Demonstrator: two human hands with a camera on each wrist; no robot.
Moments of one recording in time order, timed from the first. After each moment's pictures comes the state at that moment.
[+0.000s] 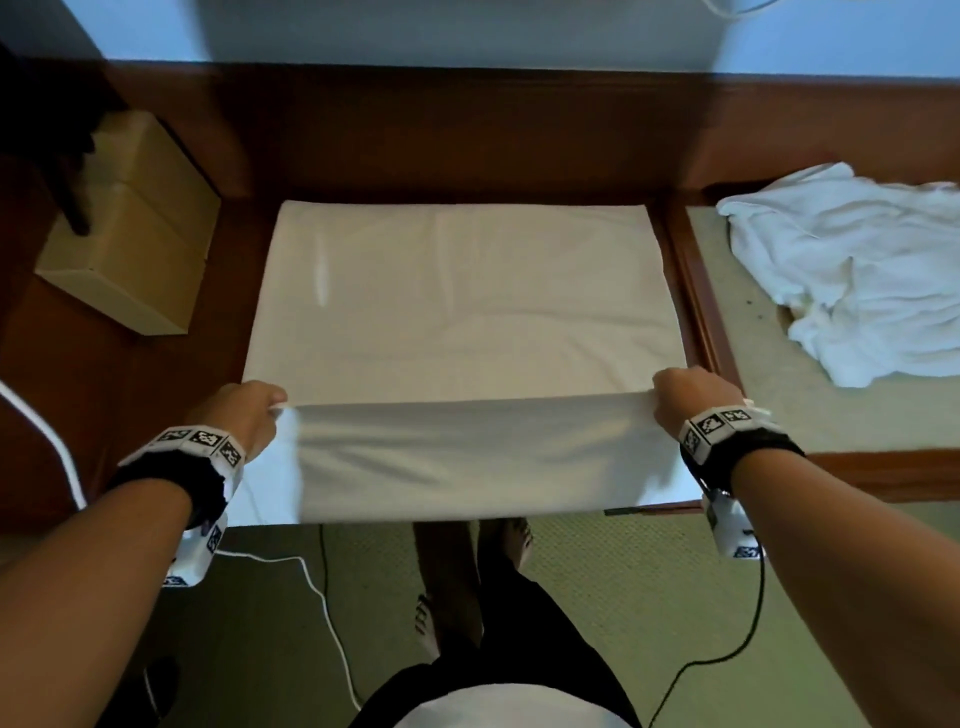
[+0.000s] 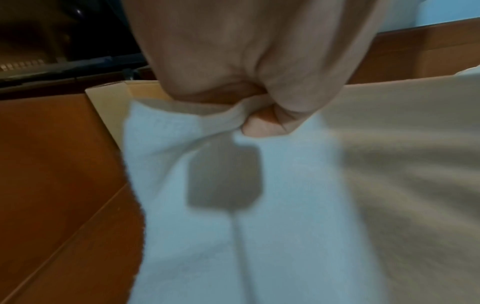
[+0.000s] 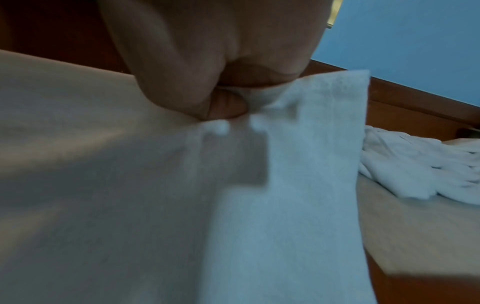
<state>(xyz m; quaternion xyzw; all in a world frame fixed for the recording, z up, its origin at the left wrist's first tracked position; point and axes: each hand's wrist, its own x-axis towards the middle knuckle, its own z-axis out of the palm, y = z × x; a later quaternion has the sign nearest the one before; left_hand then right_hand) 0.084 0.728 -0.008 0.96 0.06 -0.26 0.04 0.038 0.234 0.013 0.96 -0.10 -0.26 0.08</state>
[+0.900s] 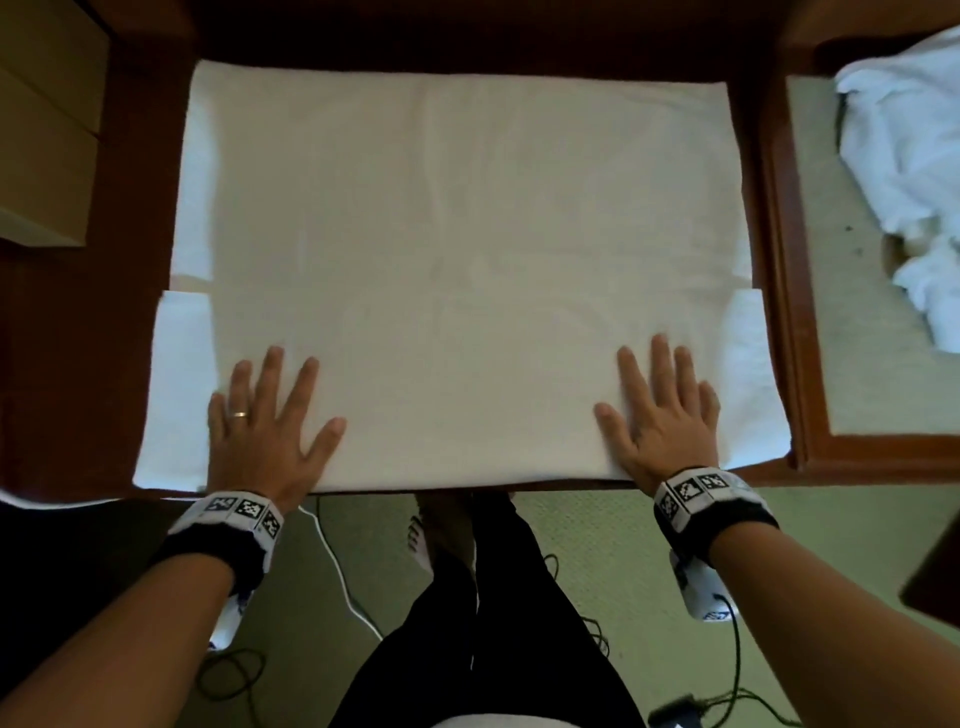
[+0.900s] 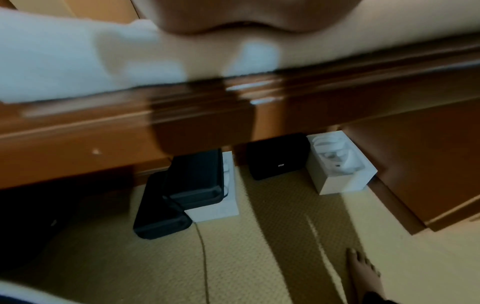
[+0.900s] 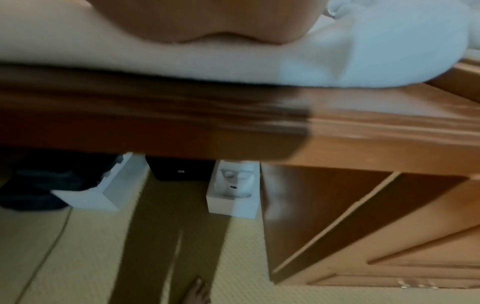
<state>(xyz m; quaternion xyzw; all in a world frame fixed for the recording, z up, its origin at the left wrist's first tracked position) 0.010 0.689 -0.130 0.98 -0.03 -0.18 0.03 -0.015 0.254 -0.118 0.98 -0.06 -0.19 -0.06</state>
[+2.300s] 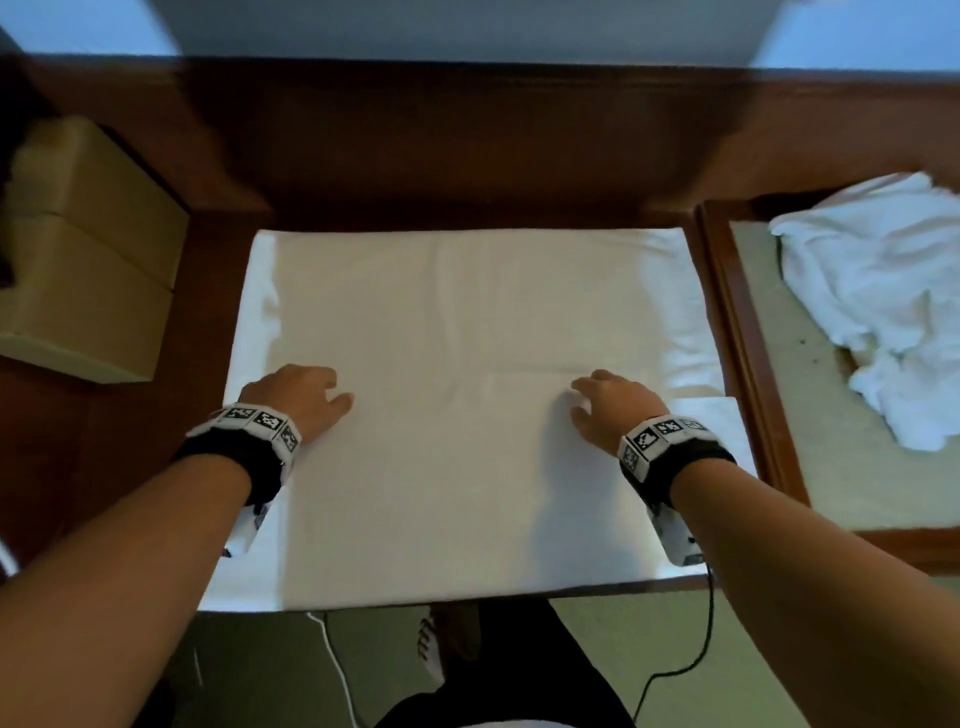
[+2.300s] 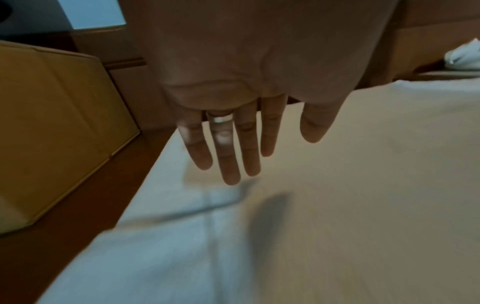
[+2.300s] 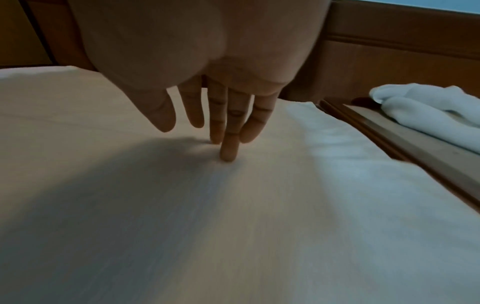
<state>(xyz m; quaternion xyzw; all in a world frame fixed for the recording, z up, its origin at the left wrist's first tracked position) 0.197 0.668 -0.041 0.95 -0.01 -0.30 -0.01 0.142 0.293 -0.057 0.96 -0.01 -0.27 -0.06</state>
